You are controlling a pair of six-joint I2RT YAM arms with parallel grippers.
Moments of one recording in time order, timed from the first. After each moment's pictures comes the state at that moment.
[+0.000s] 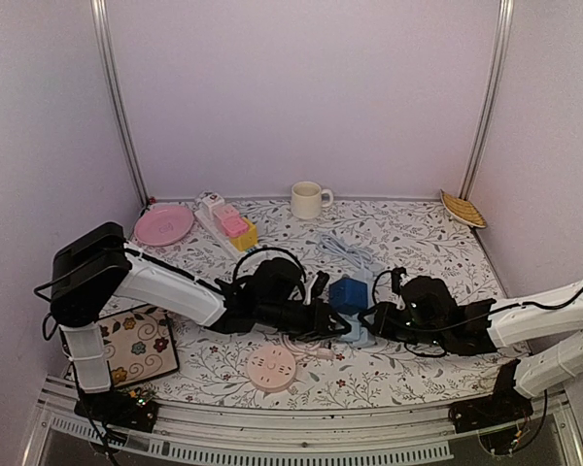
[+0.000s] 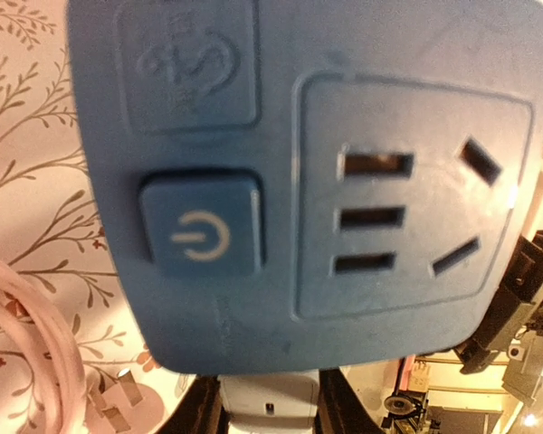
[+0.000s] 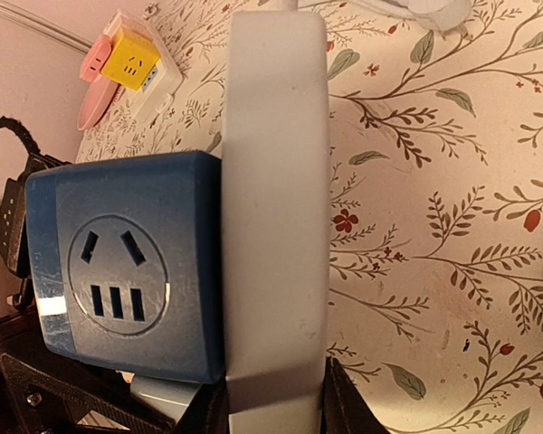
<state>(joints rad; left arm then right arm) -1.07 1.92 1.01 0.38 0.37 -1.04 0.97 1.26 0.45 0.16 0.21 1.00</state>
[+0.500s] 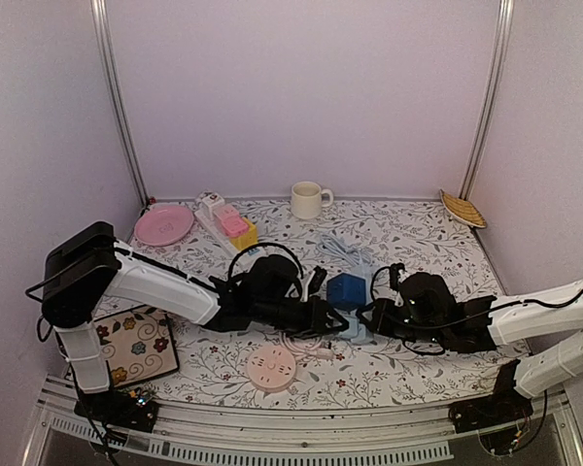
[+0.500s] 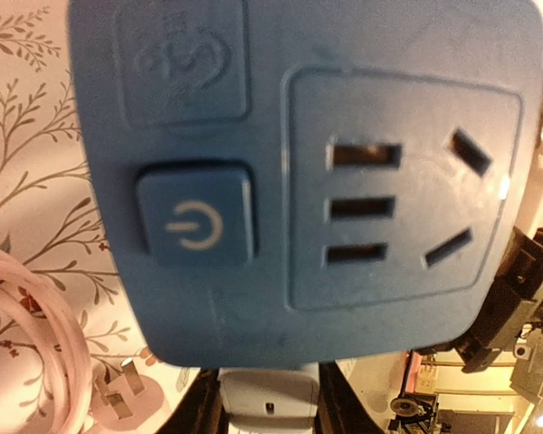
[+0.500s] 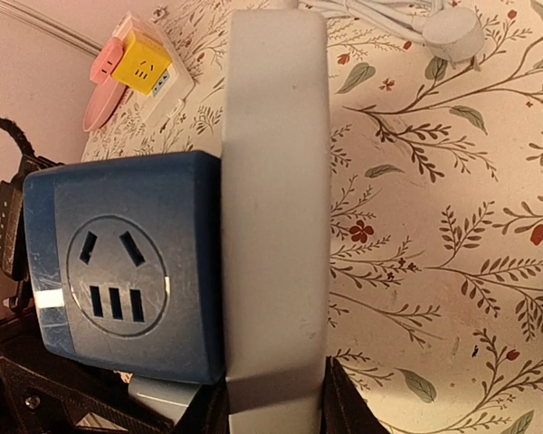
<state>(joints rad) -1.07 1.88 1.00 0.35 0.34 -1.01 0.98 1.26 0.49 0.11 0.23 0.99</state>
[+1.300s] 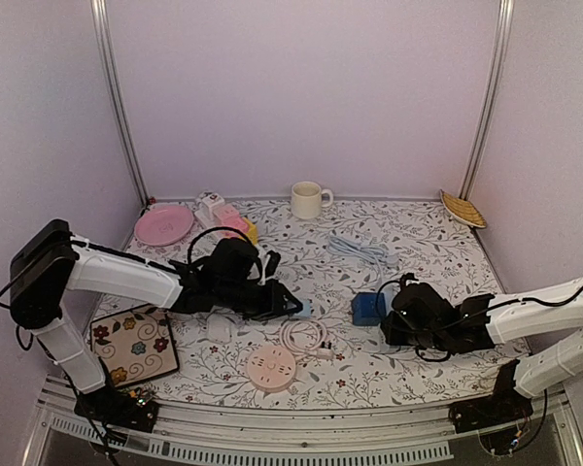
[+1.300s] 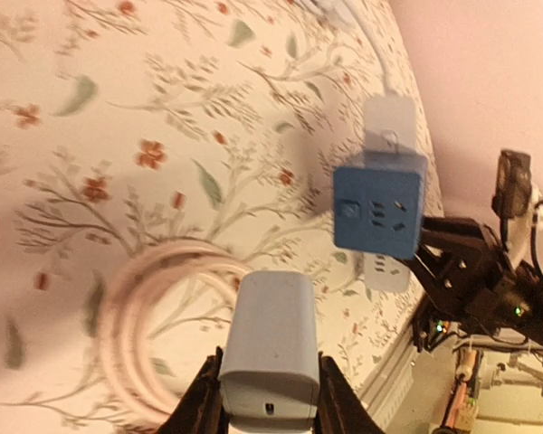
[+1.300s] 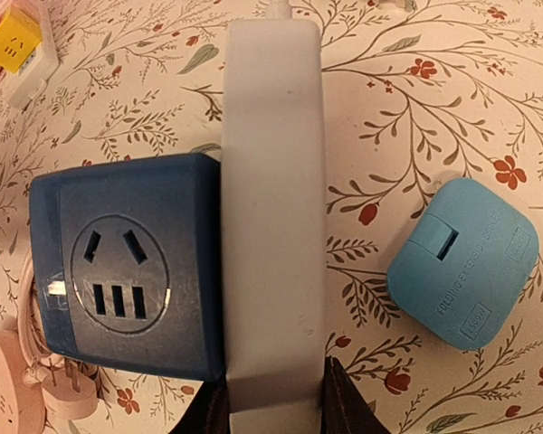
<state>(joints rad) -0.93 1.70 0.88 0.16 0.27 -0.90 1.01 1.27 0.51 -0.17 0.42 0.91</state>
